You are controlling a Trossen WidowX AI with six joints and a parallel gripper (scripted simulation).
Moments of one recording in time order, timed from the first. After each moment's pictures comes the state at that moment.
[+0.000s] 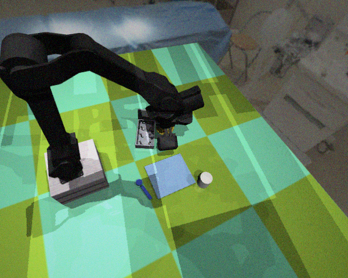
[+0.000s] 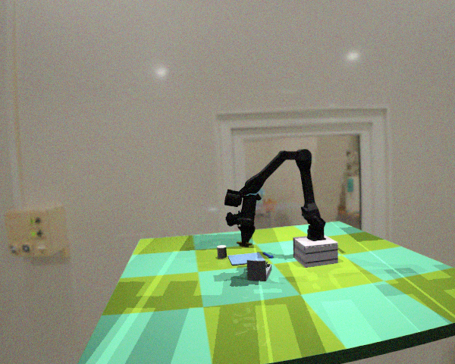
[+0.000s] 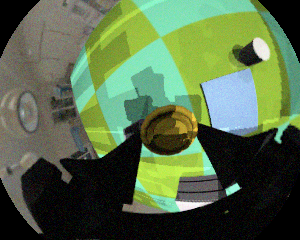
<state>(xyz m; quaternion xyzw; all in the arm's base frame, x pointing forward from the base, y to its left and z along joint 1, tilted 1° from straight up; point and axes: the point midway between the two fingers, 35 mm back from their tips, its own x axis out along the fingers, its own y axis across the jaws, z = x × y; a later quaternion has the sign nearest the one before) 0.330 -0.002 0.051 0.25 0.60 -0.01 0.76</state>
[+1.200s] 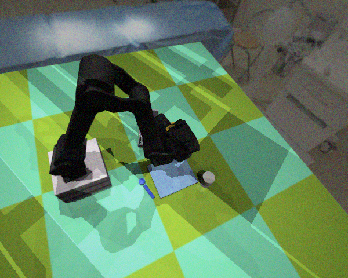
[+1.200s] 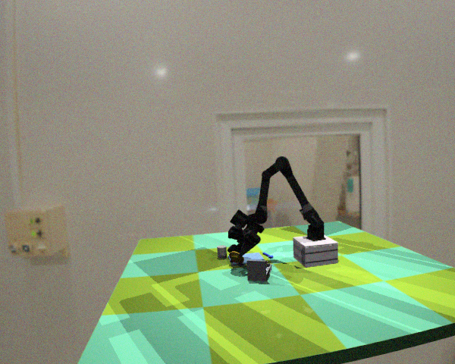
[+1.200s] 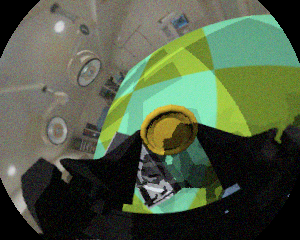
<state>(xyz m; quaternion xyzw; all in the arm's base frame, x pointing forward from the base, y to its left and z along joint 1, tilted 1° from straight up) 0.357 -0.008 -0.014 0.21 0.34 0.28 0.87</state>
